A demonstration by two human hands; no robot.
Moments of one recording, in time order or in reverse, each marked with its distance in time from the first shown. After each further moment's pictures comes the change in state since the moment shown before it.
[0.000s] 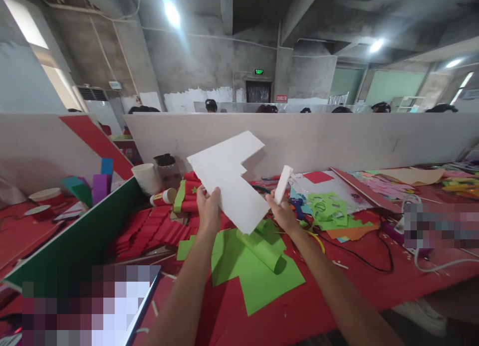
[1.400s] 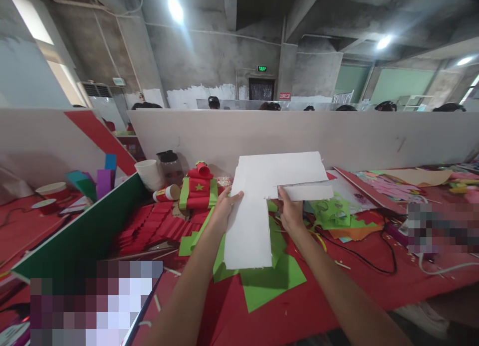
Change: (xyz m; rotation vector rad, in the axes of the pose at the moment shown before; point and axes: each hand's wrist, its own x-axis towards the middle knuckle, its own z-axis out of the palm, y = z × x) left_hand -0.019 0.000 0.008 0.140 -0.303 -0.433; right_hand 0.003 -0.001 0.013 0.513 0.481 0.027
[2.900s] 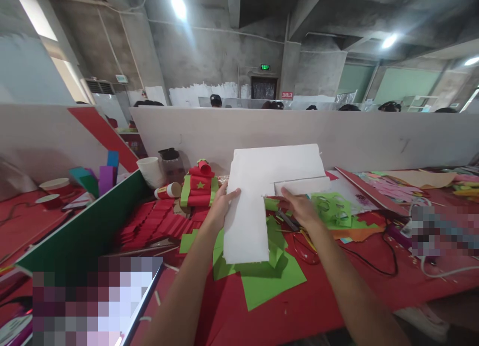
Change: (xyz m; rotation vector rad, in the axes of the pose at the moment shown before) left_hand -0.005 0.012 -0.005 0.078 -0.052 0.100; right_hand 0.023 -0.037 -0.025 -0.322 -0.390 0.339
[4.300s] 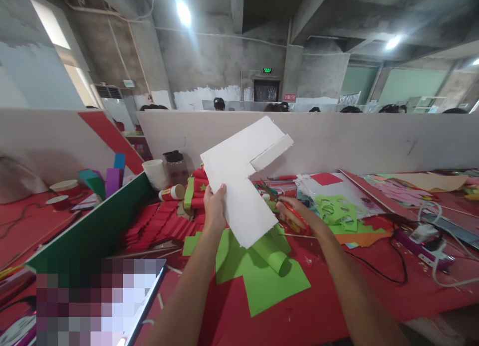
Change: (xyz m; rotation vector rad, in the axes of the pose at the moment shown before) left_hand 0.017 -0.005 -0.007 -0.201 0.411 0.284; right_hand -0.006 -0.006 -0.010 -0.731 -0.468 -0.175
